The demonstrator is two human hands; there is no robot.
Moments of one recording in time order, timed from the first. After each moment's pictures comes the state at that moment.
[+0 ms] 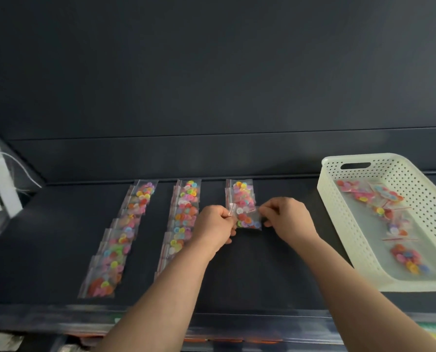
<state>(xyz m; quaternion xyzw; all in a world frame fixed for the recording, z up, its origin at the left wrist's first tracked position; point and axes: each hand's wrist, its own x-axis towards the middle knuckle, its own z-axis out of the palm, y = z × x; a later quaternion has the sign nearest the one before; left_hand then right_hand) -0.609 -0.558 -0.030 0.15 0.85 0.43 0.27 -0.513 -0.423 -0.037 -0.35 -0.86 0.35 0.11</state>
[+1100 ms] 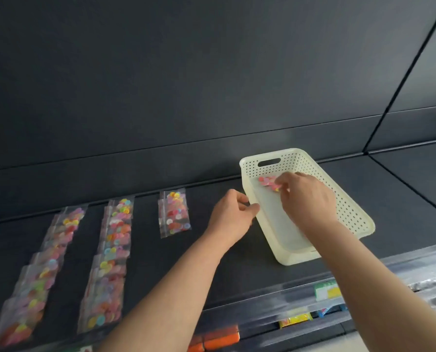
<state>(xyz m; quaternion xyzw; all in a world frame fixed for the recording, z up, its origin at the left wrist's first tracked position) -0.506 -0.452 -0.006 0.33 0.78 0.44 0.30 -0.386 -0.351 0.023 -0.44 -0.88 0.03 0.21</state>
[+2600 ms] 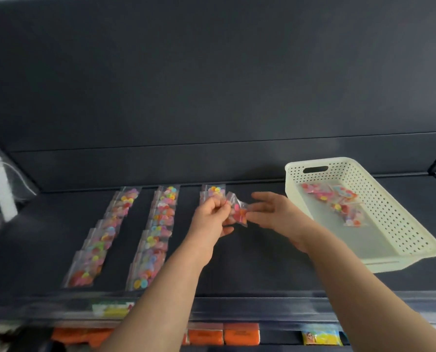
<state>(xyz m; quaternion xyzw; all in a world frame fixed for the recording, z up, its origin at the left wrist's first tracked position) -0.533 -0.536 0.003 0.13 0.70 0.63 0.29 -0.435 -0.402 0.011 -0.27 -0.73 0.62 0.07</state>
